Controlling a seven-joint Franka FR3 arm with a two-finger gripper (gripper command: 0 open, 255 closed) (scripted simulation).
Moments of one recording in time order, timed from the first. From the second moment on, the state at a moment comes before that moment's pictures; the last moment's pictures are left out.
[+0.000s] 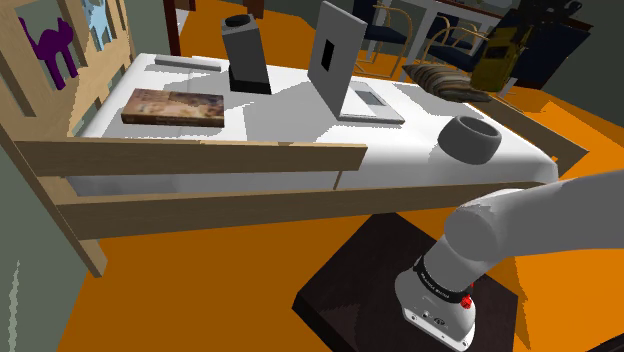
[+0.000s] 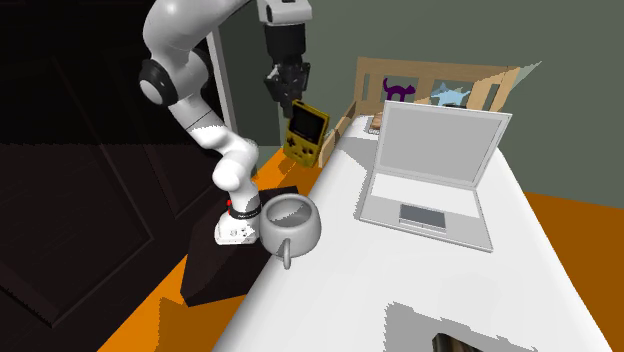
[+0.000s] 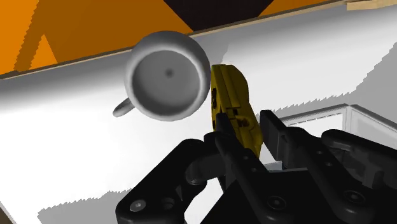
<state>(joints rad) -0.38 -0.59 -0.36 -1.65 -0.19 1.13 -0.02</state>
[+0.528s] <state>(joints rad) -0.38 -0.56 -0.50 -1.58 -0.25 1.11 -0.19</state>
